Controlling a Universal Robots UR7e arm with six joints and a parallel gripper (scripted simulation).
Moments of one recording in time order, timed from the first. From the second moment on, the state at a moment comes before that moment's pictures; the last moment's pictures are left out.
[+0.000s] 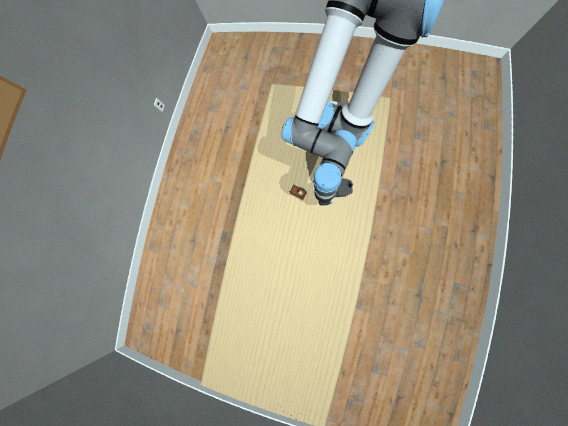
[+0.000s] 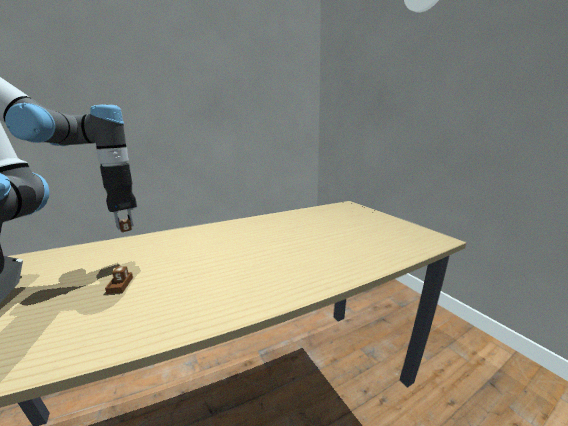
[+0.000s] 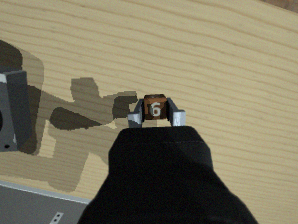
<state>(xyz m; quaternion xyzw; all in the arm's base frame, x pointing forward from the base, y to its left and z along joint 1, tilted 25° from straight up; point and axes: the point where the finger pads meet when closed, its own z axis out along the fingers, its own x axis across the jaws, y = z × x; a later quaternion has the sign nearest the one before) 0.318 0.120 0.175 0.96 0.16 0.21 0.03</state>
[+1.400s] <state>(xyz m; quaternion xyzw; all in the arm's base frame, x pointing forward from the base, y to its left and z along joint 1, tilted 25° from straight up) 0.342 0.121 0.119 0.96 0.16 0.21 0.03</state>
